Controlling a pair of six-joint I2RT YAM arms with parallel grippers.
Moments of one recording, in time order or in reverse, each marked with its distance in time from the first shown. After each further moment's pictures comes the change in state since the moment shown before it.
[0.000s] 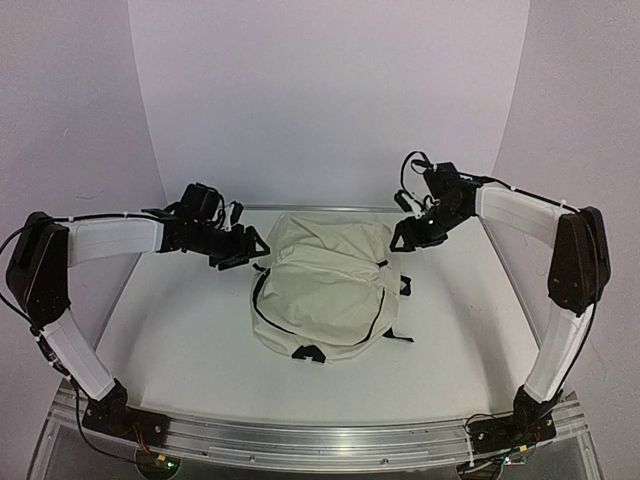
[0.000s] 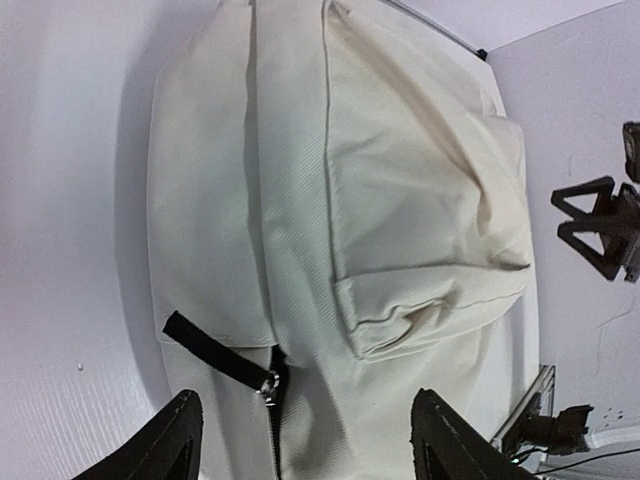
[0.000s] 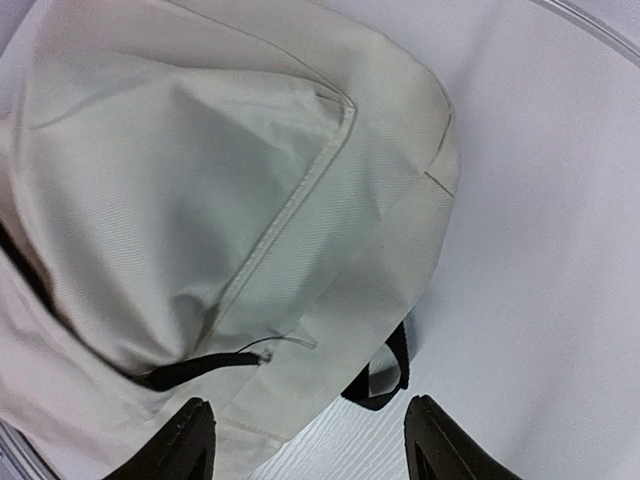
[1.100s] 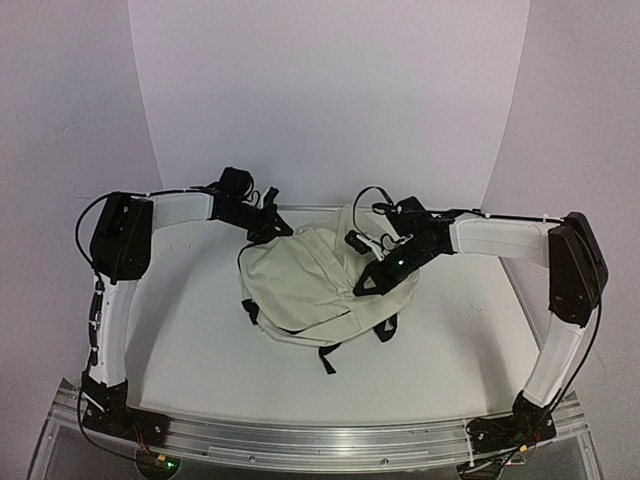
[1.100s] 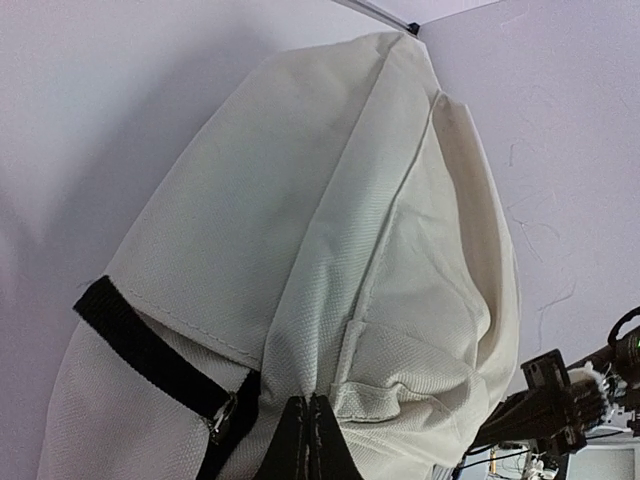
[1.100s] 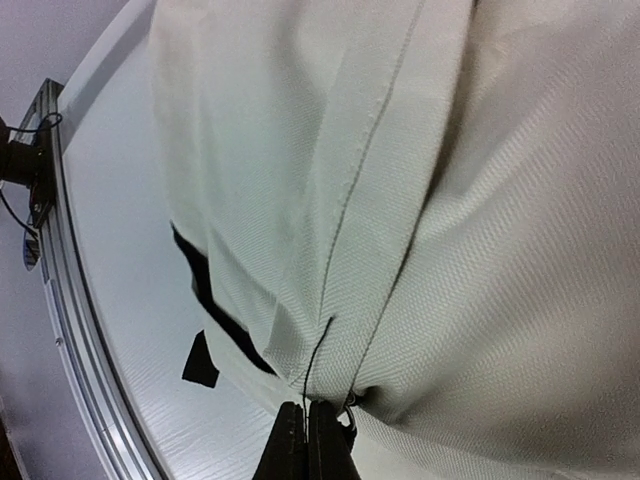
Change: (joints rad) left arm 0.097 0.628 0.699 -0.096 0.387 0.088; right arm 0.228 -0.045 -0.235 0.159 -0.265 -0.045
